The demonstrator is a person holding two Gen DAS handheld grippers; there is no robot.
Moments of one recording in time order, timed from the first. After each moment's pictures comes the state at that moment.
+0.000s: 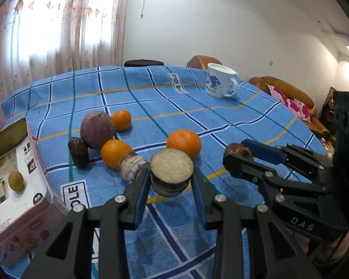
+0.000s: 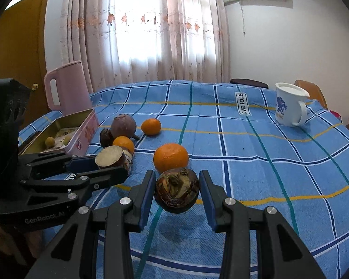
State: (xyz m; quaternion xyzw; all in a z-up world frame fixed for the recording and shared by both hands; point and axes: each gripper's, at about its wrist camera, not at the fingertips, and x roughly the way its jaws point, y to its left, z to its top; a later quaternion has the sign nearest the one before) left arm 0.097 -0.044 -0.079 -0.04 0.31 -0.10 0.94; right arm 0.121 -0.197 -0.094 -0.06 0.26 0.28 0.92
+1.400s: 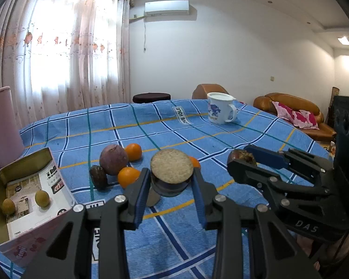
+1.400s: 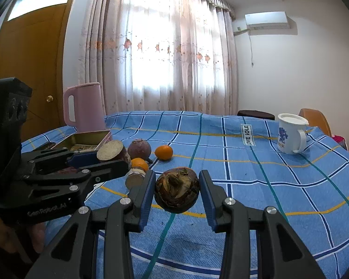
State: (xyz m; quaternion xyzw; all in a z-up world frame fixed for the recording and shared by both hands) left arm 0.058 -0.050 -0.061 0.00 0.21 -0.06 0.98; right arm 0.089 -0.209 -0.085 -0.05 0.16 0.31 0.94
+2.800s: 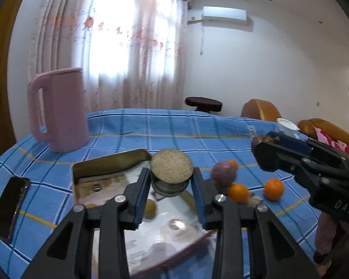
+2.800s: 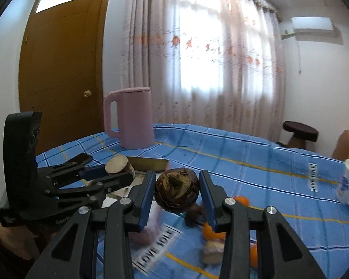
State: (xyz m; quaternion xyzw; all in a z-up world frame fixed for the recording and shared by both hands) left arm 0.047 0.093 -0.038 -0.07 0.20 0.09 0.97; right arm 0.116 -0.068 -0.025 -0.08 0.16 0.44 0.88
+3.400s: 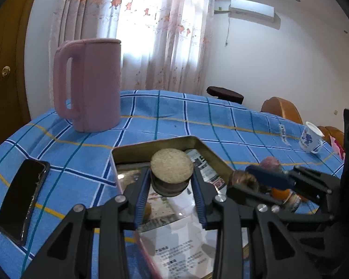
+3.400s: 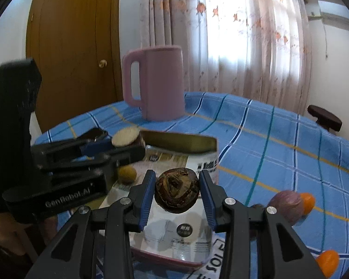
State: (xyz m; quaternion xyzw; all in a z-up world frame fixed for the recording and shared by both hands) left arm 0.053 0.159 -0.059 -0.11 0.25 0.14 0.95; right arm 0.123 0.031 -0.074 -0.13 0.24 0.49 0.83
